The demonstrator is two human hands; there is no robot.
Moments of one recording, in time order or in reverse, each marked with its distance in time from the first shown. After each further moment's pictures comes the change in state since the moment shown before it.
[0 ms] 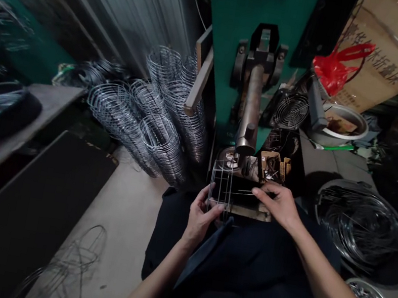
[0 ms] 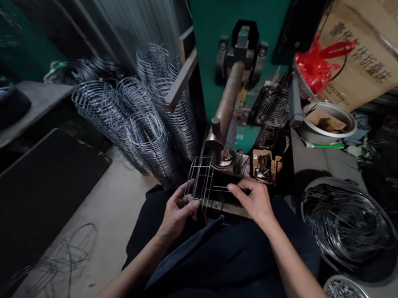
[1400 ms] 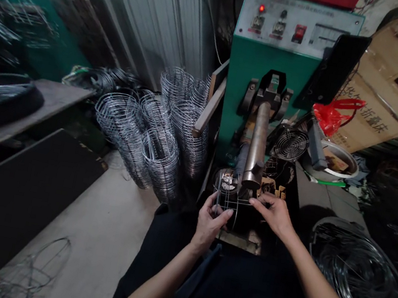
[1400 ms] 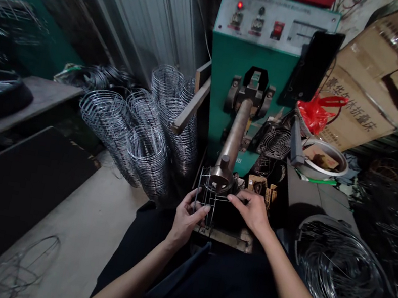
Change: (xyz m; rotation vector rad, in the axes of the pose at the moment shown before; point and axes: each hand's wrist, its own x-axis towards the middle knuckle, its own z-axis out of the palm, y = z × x) left_hand 0.061 -0.005 0.031 -0.018 0.046 0.041; right_hand 0.065 0.022 -0.005 -0.117 -0.046 -0.078
